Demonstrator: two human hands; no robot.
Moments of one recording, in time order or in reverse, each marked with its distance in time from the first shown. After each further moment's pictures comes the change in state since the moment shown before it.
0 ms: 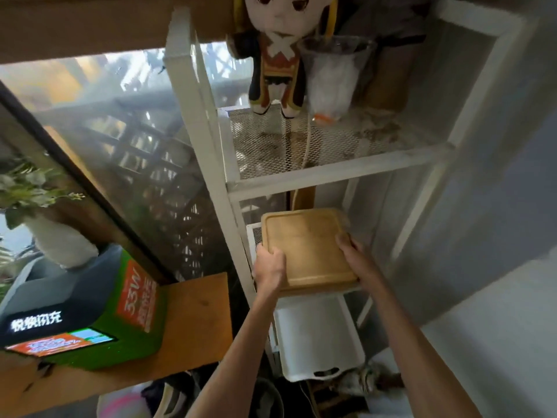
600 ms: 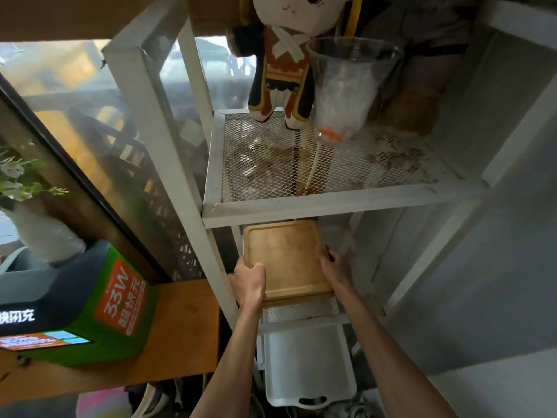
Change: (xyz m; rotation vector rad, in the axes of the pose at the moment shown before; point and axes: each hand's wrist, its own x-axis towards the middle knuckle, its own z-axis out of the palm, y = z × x) left_hand 0.063 -0.027 0.019 -0.038 0.218 -0.035; right_hand 0.065 0.002 0.039 -0.144 0.024 -0.035
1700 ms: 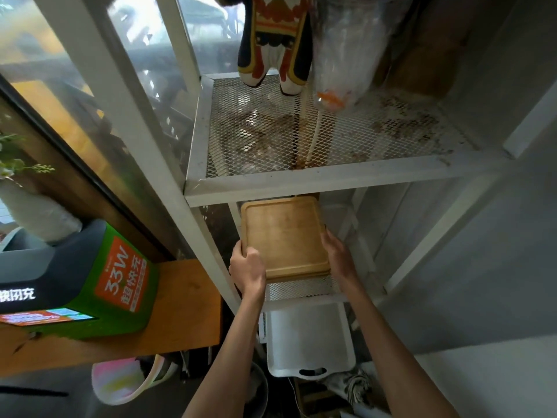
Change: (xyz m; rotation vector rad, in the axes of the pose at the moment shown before) left_hand -0.019 -0.005 0.008 -0.217 0.151 -0.071; right_hand -0.009 0.021 -0.005 0.139 -0.151 -0.057
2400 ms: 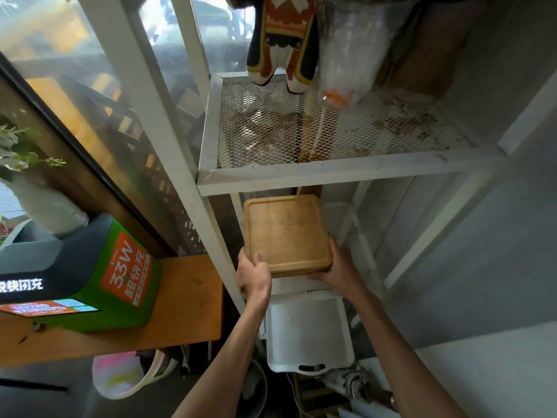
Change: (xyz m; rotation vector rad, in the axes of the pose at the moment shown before) left_hand -0.012 -0.022 -0.006 0.101 -0.071 0.038; right_hand -0.022 0.021 -0.013 -0.515 -0.139 -0.063
